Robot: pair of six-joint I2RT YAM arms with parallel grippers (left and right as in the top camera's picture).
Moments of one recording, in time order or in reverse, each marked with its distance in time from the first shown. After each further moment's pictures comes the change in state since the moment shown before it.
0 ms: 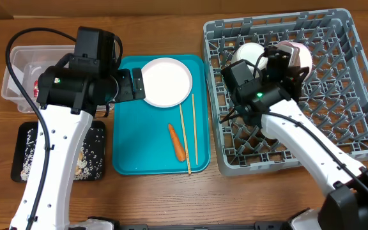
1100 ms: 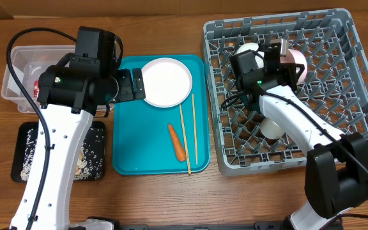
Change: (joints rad) left arm 0.000 0.003 0.000 -0.002 0.000 0.000; right arm -0.119 0.178 -0.005 0.274 -0.119 -0.469
